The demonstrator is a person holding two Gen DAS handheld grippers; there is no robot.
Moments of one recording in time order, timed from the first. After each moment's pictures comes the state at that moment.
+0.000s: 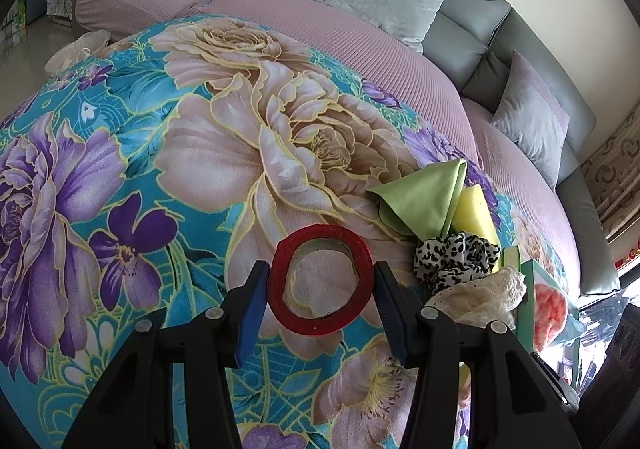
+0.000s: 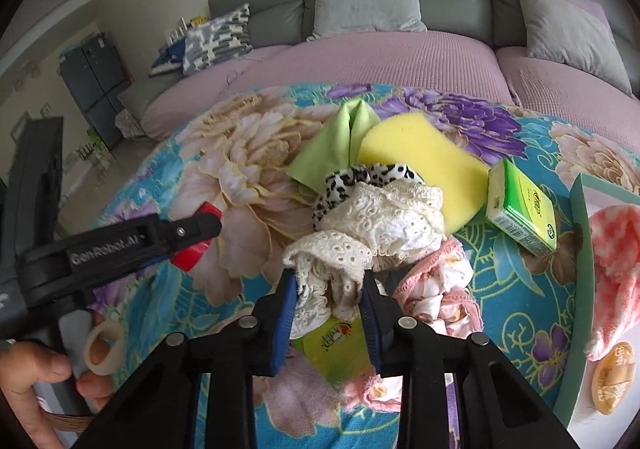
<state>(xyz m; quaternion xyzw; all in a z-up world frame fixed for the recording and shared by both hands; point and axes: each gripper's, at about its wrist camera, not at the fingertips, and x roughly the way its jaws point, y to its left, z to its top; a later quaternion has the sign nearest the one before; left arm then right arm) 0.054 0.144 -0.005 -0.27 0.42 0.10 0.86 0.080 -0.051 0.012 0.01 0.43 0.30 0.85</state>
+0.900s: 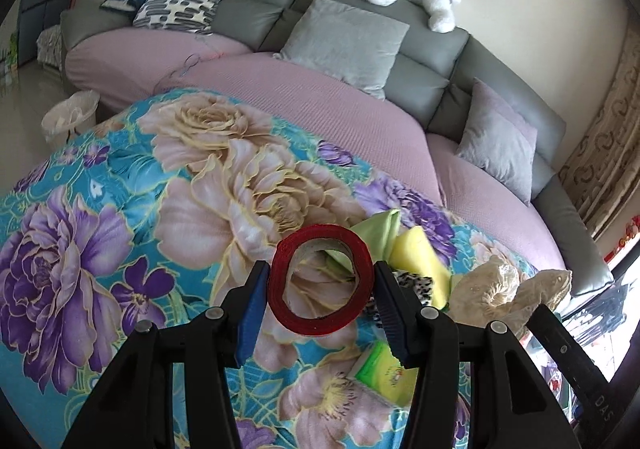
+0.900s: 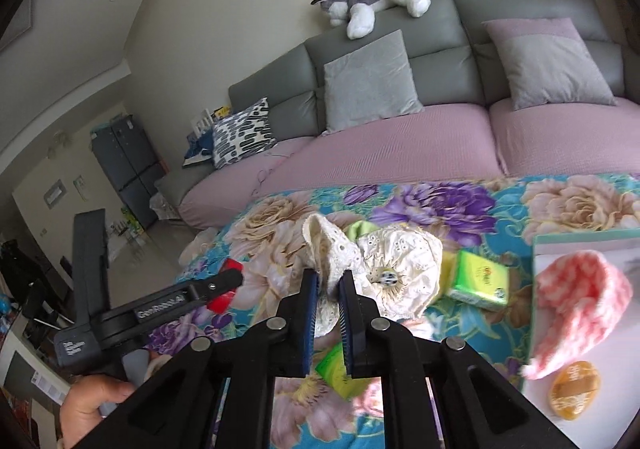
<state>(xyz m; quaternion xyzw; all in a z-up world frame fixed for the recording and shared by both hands) 0.036 0.119 0.061 -0.23 0.34 0.08 0.91 0.058 -0.120 0.090 0.10 0.31 0.31 0.89</state>
